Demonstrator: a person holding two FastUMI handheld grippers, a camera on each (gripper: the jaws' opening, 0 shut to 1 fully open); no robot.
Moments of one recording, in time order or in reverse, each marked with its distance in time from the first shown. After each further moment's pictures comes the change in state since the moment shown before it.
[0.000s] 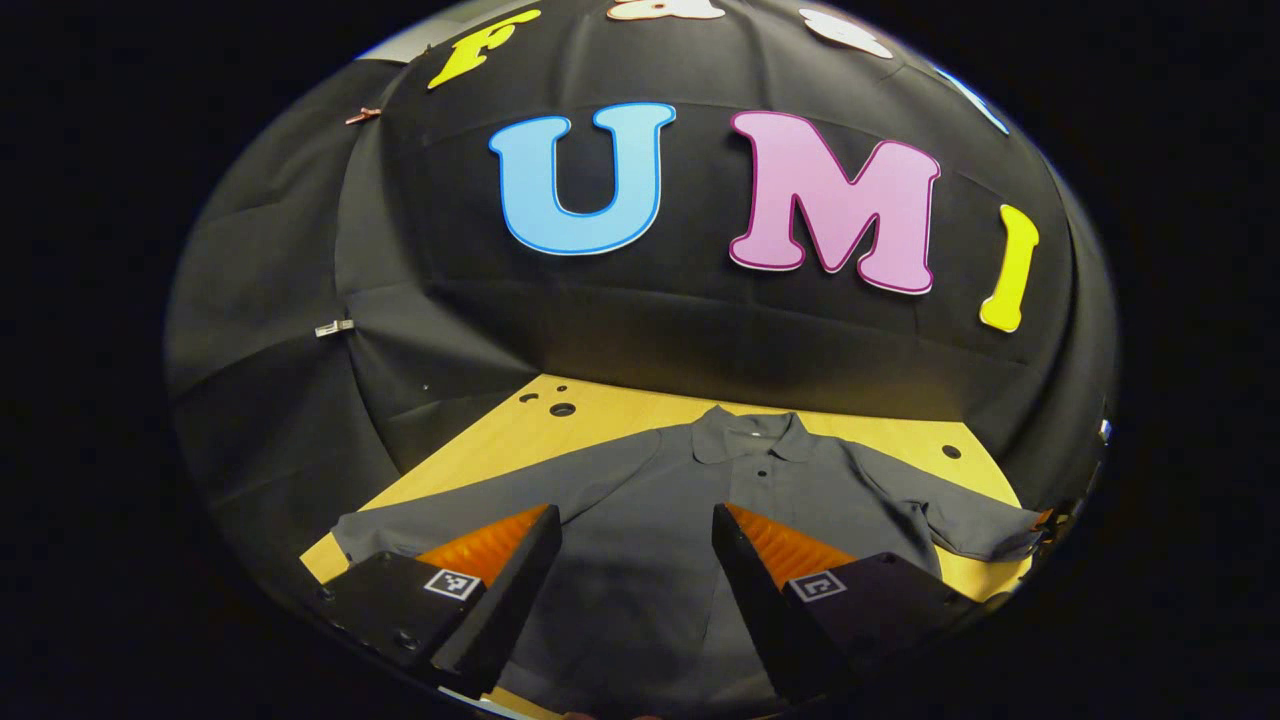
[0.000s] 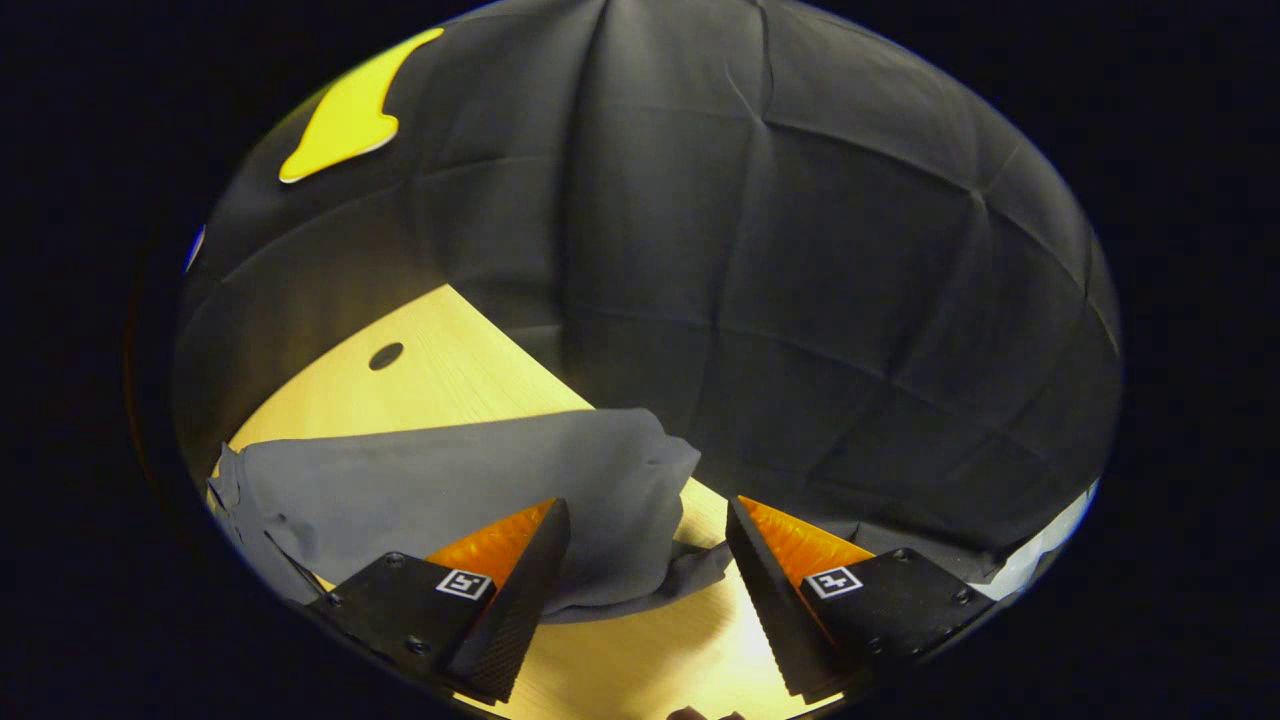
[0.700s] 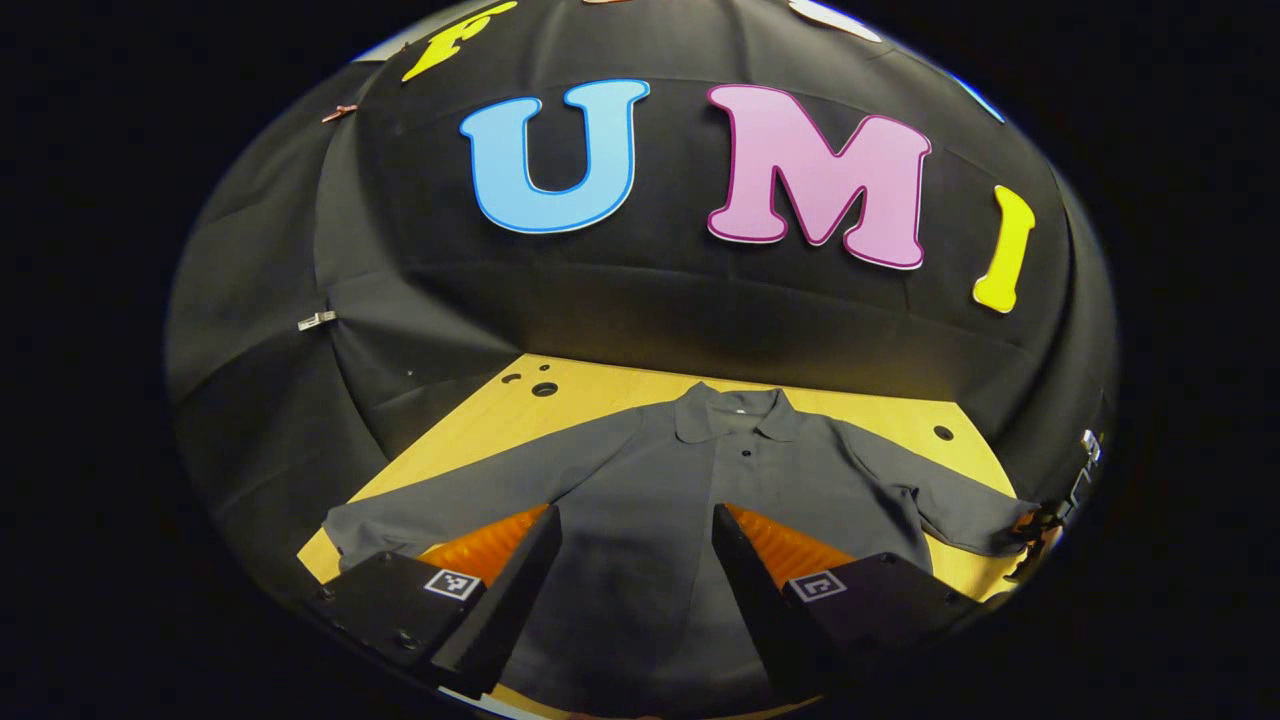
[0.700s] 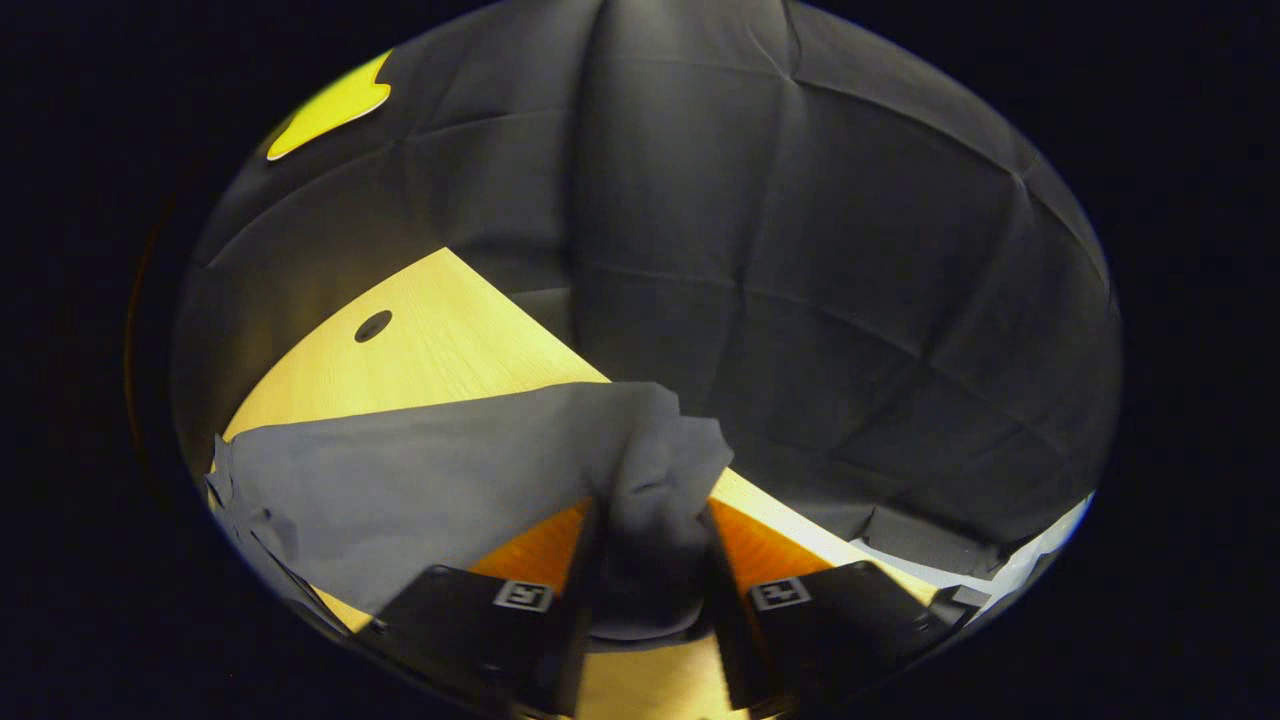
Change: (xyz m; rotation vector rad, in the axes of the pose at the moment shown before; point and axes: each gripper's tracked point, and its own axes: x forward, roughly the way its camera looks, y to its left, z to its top) left arm 0.007 -0.020 -0.006 0.009 0.084 -0.020; right arm 0.027 0.016 -0.014 -0.025 0.076 0.038
